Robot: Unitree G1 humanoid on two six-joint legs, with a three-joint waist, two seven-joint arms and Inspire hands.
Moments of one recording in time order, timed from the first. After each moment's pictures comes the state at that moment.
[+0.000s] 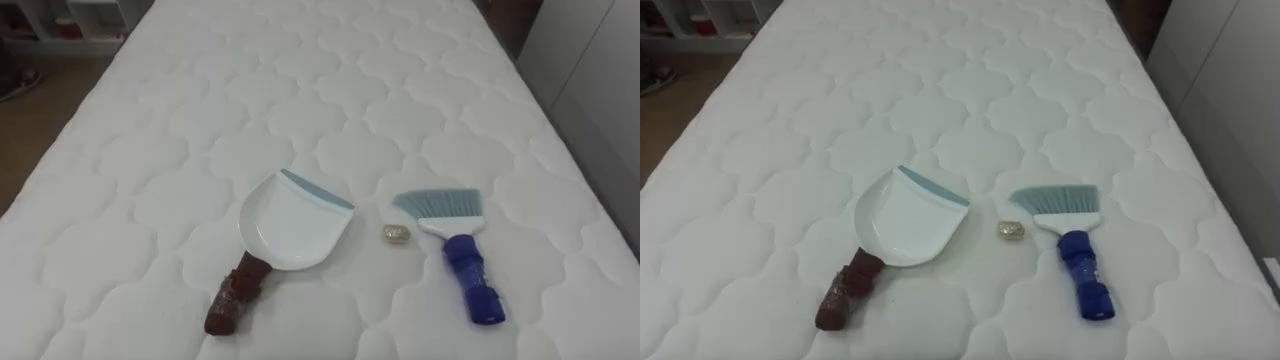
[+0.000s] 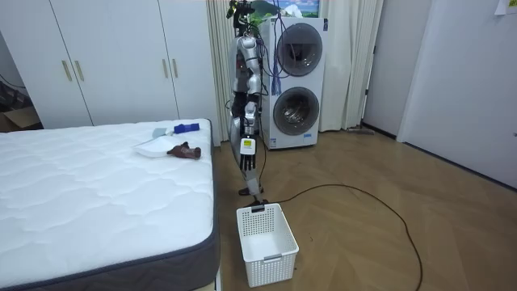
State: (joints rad) left arm 0.24 0.18 0.07 1.10 0.44 0.13 -0.03; right arm 0.14 -0.23 0.07 1.21 -0.48 0.11 0.16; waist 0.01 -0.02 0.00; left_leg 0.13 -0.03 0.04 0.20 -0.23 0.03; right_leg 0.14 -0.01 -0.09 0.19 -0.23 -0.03
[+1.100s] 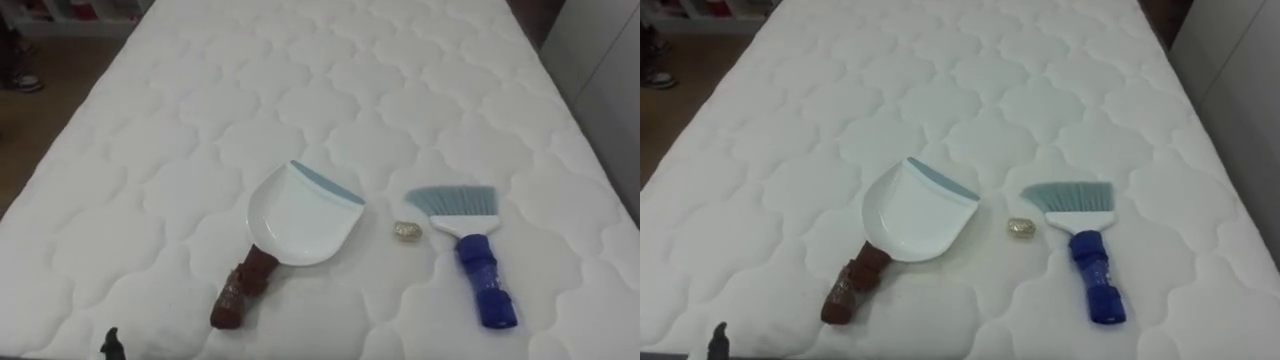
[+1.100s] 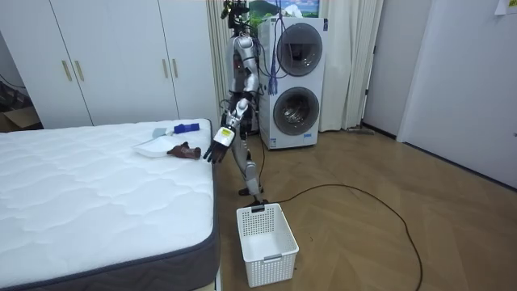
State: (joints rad) left arm 0.21 0.18 0.15 0.72 0.42 -0.06 0.38; right arm 0.11 -0.24 0.05 1.16 -0.47 0.00 0.07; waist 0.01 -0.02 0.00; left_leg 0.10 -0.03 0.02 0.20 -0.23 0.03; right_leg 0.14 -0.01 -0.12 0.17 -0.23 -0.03
